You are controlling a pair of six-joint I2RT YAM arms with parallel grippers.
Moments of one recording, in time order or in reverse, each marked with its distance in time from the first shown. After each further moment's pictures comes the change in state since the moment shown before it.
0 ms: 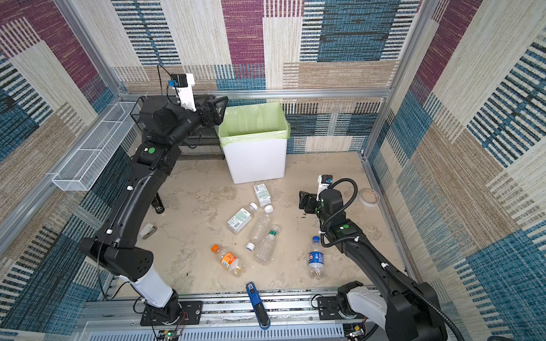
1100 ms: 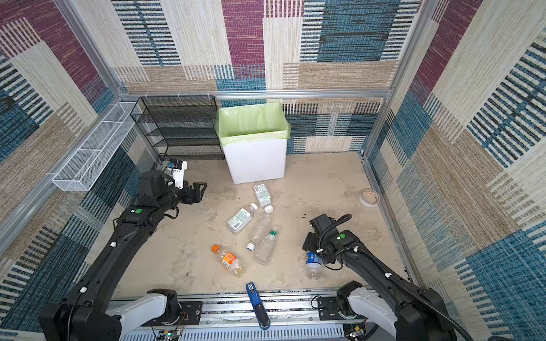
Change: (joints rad) left arm 0.225 -0.489 -0.893 -0.141 0.008 0.128; right arm 0.170 -0.058 -0.104 -0.734 -0.061 0.521
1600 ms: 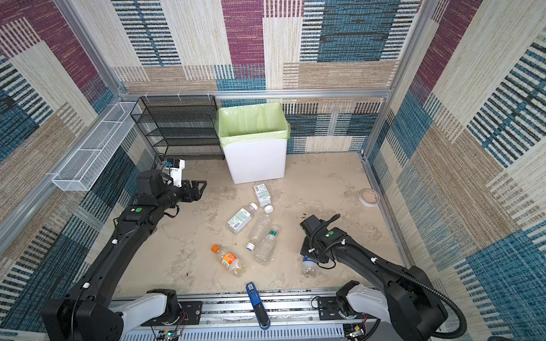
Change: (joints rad) left arm 0.022 0.017 -0.010 0.029 0.059 -0.051; right arm 0.066 0.122 0.016 0.061 0.009 0.010
